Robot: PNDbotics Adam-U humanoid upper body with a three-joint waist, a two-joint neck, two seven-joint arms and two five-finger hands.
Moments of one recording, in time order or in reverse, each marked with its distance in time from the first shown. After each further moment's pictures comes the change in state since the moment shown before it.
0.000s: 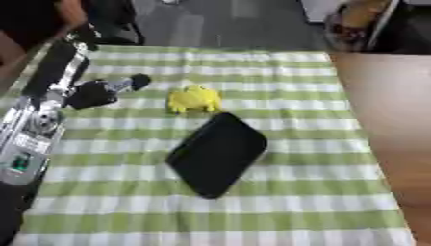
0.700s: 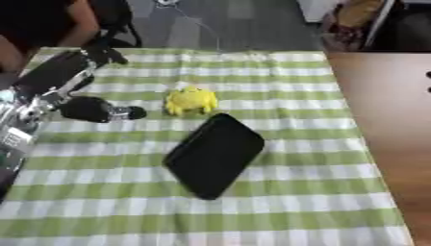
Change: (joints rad) left arm -0.003 0.086 -0.035 0.000 -0.008 -0.013 -0.205; right arm 0.001 0.000 0.004 0.000 0.000 0.002 0.006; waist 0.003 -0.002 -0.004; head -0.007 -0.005
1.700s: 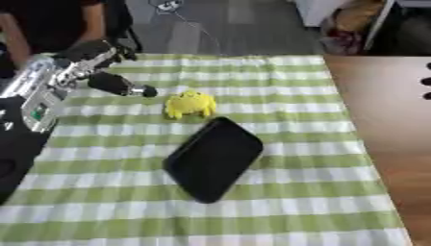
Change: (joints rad) left arm -0.388 -0.126 -0.109 0.583 -0.061 0.048 -0.104; right arm 0.008 0.000 0.007 0.006 0.000 -0.002 0.020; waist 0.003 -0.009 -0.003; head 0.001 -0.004
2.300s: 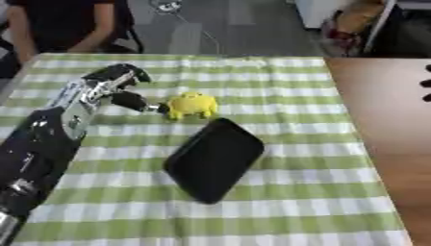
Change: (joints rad) left arm -0.033 -0.073 0.003 0.136 -0.029 -0.043 0.044; right arm 0.000 0.000 0.005 0.000 0.000 -0.003 0.004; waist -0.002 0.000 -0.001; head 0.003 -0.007
